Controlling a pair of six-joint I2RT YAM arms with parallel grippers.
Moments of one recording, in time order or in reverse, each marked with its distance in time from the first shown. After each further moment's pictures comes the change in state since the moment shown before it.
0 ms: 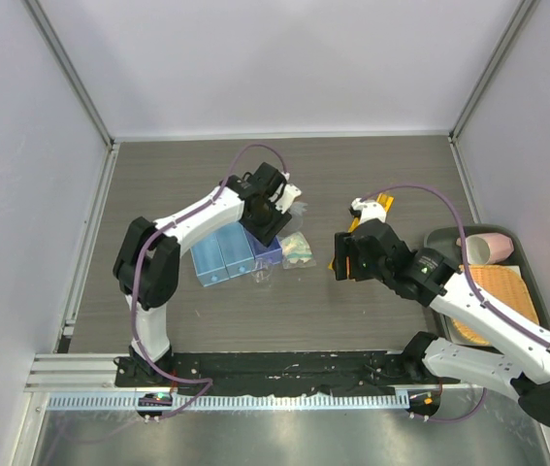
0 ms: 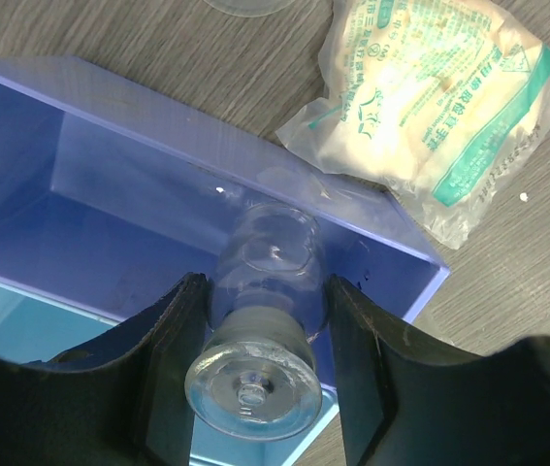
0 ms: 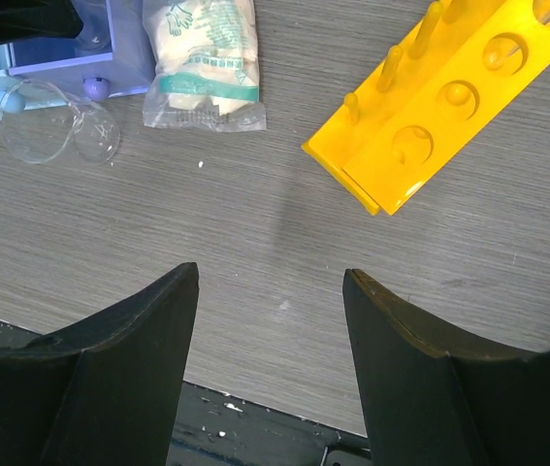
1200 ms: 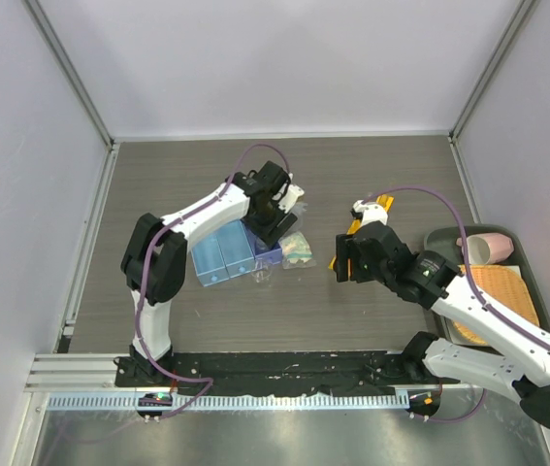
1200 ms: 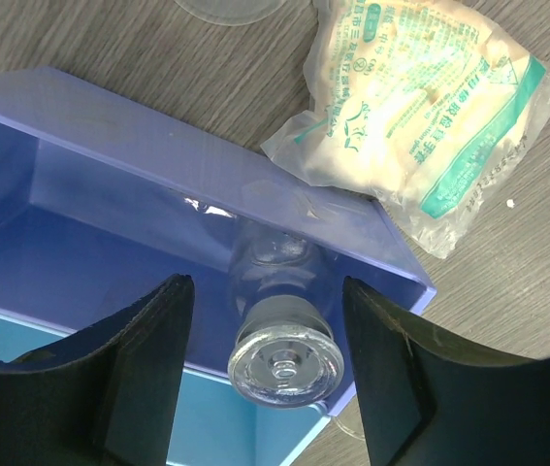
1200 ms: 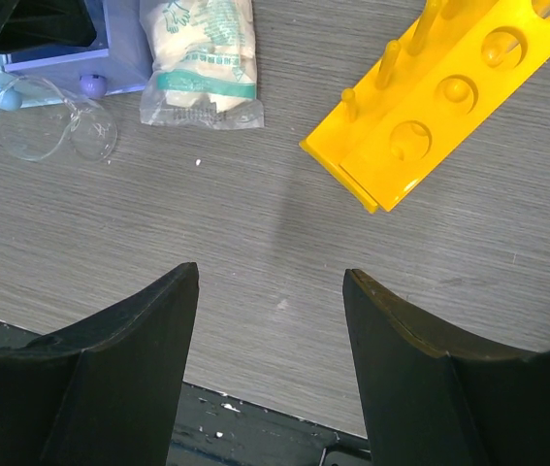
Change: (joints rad) left arm -0.001 0.060 0.059 -0.046 0.021 -0.016; right arm 0.000 -0.018 -0.028 0.013 0.001 0.000
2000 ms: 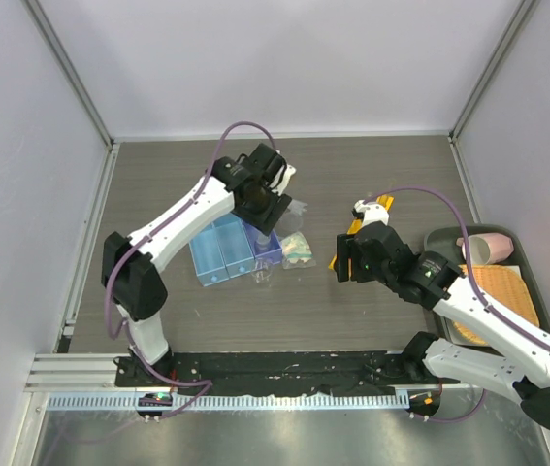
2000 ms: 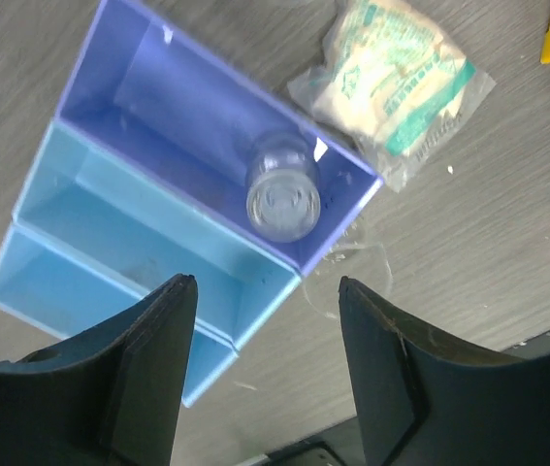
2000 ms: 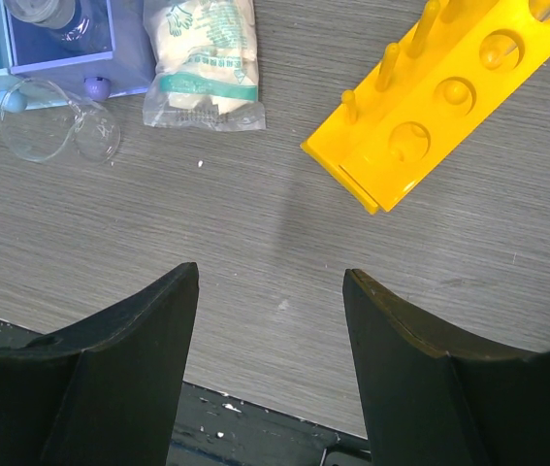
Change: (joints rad) left arm -0.035 -0.121 0.180 -0.233 -0.100 -0.134; right arm 0.000 -0.013 0.000 0.000 0.000 -0.001
